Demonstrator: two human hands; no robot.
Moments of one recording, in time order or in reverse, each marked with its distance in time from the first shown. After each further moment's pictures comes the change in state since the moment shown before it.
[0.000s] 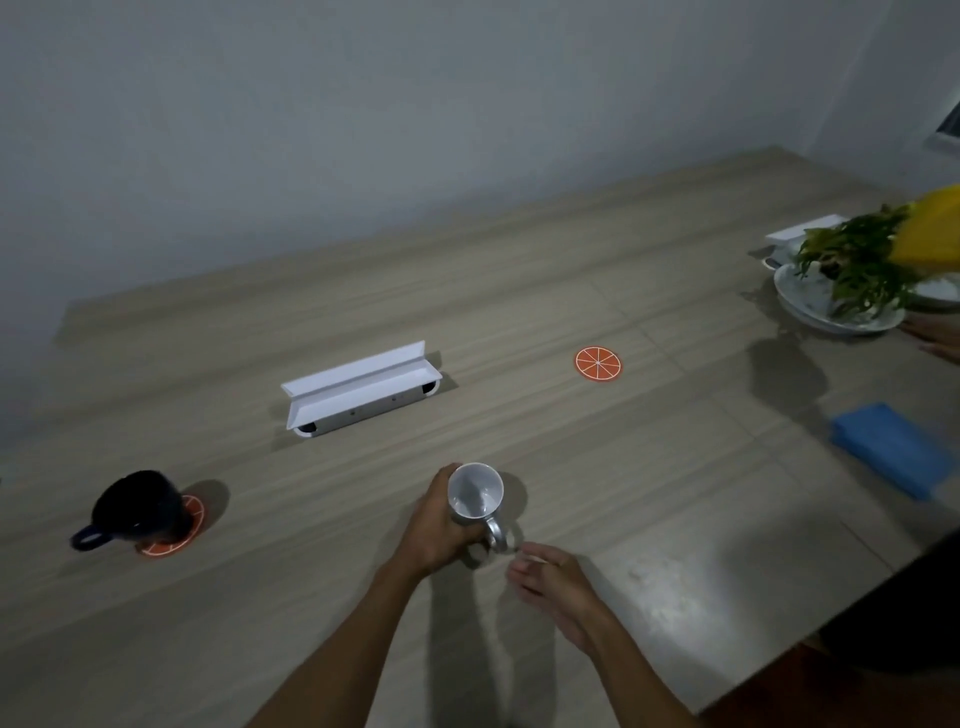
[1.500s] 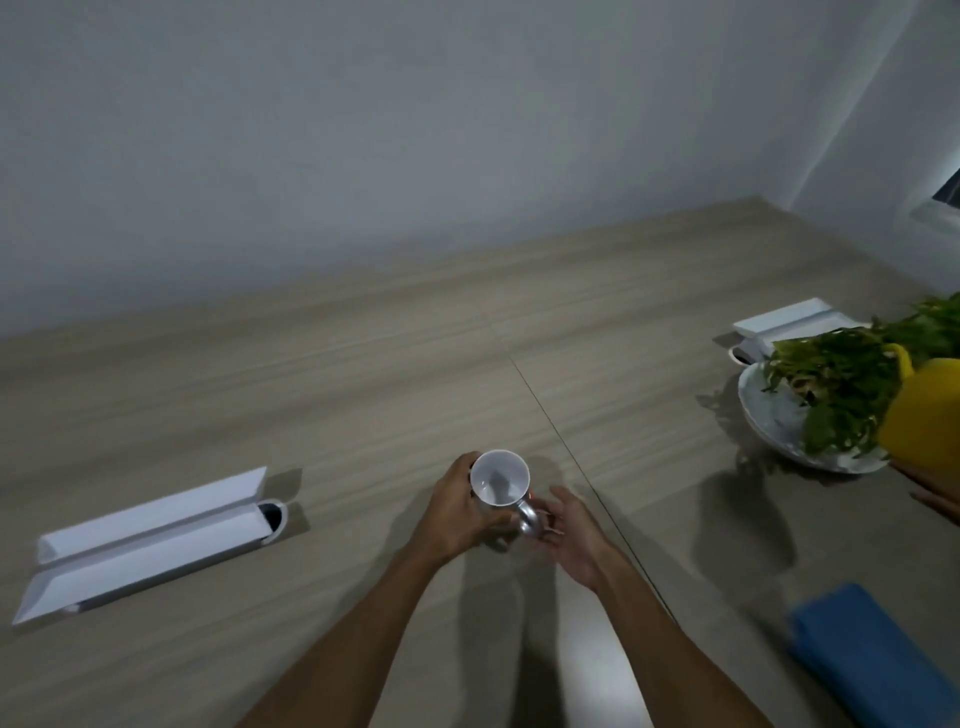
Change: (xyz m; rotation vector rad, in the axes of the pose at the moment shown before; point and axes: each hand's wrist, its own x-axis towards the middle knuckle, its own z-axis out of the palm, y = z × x) left_hand 0.297 0.165 0.151 -0.135 0.003 0.016; right_hand 0.201 -0.308 -0.177 0.042 -0.044 -0.004
